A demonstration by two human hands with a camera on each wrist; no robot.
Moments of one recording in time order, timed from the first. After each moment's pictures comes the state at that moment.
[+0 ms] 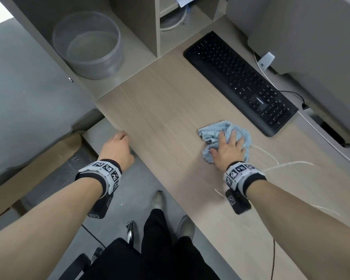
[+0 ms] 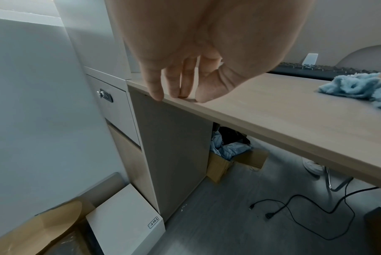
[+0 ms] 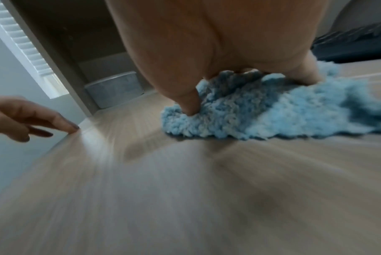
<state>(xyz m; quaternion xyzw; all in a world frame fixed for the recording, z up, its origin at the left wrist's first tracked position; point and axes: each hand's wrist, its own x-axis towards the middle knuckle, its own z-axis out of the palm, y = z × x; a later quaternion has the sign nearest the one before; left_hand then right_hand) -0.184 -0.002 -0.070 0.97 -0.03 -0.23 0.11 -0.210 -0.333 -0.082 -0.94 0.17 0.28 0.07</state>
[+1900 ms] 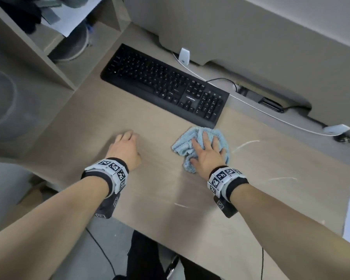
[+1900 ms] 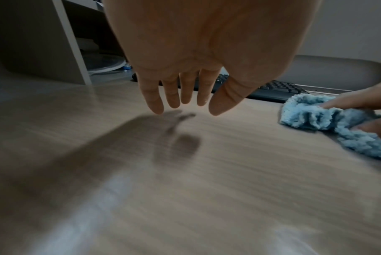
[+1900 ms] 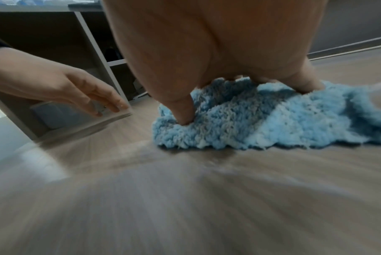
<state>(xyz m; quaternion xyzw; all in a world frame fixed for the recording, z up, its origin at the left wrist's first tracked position) -0.104 -0.200 -0.068 0.94 -0.22 -0.25 0.05 -0.239 -0.433 -0.077 -0.93 0.20 0.29 0.13</state>
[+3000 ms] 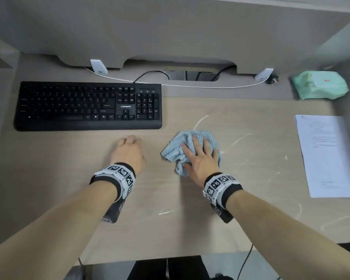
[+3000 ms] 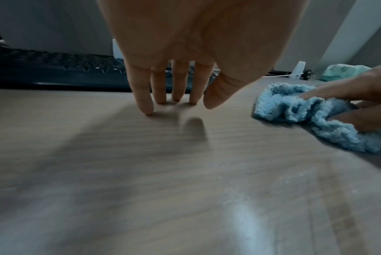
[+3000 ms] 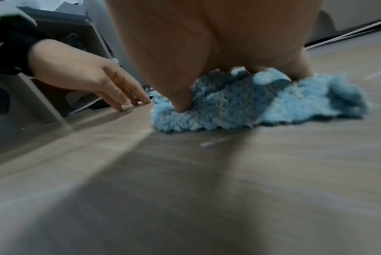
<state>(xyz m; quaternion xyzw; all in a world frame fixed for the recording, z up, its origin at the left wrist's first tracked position) -0.120 -0.339 -0.069 0.87 -0.42 -0.27 -0.01 -0.330 -0.464 -0.087 -0.89 0.36 0.23 0.17</state>
